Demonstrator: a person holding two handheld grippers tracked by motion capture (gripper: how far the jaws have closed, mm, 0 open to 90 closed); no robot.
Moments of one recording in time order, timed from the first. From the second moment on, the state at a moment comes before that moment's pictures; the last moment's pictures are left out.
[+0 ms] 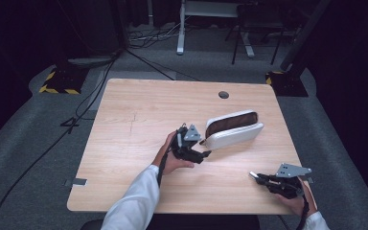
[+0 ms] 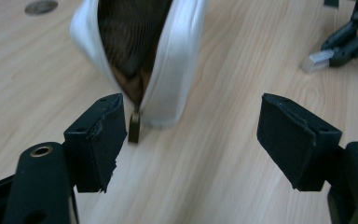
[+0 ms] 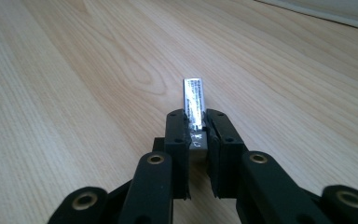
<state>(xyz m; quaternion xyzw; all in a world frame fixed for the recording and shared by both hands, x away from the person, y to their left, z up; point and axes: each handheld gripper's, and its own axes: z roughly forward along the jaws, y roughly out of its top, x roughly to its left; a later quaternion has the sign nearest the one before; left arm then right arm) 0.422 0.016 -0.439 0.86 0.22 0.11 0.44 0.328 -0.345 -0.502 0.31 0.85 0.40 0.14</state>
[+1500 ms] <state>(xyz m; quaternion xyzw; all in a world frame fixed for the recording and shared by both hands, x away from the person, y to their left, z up) 0.391 0.073 -0.432 0.90 0.12 0.10 0.40 0.330 -0.349 -0.503 0.31 0.85 0.40 0.13</state>
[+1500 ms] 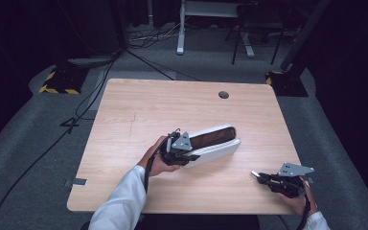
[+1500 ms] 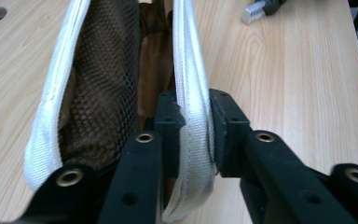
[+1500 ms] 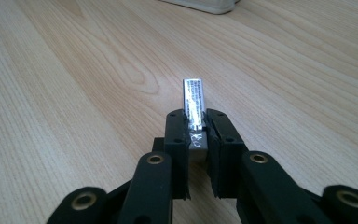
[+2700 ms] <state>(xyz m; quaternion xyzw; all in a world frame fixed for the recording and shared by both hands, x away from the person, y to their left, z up) 0.408 0.103 -0.492 0.88 0.27 0.12 0.38 0.330 -0.348 -0.503 0.31 0.85 0.40 0.13</state>
